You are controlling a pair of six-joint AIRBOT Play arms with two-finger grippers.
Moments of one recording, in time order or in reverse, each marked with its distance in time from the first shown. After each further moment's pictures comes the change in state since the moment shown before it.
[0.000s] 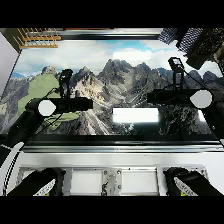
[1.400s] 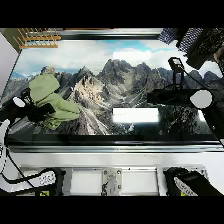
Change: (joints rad) left arm 0.699 -0.382 0.000 0.185 -0.076 0.063; right arm 0.000 0.000 0.000 0.000 0.000 0.000
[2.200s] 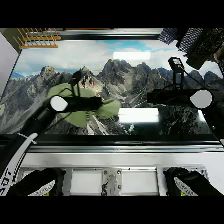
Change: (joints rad) left arm -0.799 0.238 0.019 -0.461 0.203 0.030; right arm 0.000 0.000 0.000 0.000 -0.001 0.000
